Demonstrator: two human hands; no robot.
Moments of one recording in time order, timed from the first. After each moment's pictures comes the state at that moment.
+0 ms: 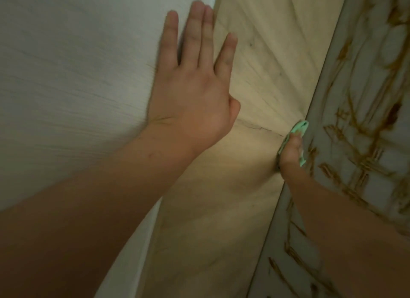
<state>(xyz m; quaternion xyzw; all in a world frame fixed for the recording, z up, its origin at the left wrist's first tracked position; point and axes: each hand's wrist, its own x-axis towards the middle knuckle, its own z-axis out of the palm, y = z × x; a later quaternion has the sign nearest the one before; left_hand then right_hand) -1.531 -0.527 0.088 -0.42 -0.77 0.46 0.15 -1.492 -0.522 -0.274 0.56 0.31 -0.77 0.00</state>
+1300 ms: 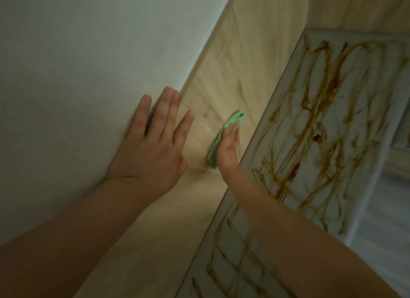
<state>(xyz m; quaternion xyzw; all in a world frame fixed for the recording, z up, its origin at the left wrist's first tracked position) -1.530 -0.521 0.093 -0.43 -0.79 0.42 0.14 -1.536 -0.418 -0.113 0.36 0.49 -0.80 -0.03</state>
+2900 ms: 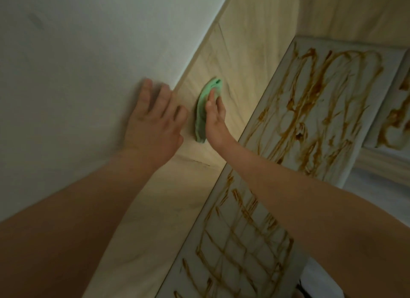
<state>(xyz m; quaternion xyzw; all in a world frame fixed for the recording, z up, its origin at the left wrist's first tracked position) -1.523 -0.478 0.120 -0.40 -0.82 0.40 0.10 -1.526 -0.365 -0.032 0.17 0.61 -0.77 0.01</state>
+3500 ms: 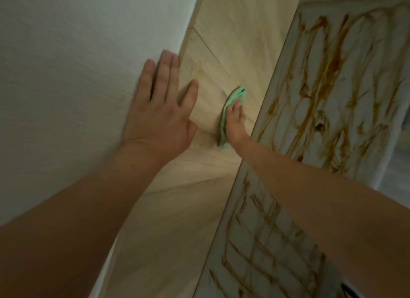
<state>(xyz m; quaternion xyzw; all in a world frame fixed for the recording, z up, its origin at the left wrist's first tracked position) -1.600 -0.407 0.101 -0.43 -0.80 0.41 0.10 -1.595 -0.323 -0.137 0.34 0.49 -0.80 0.04</state>
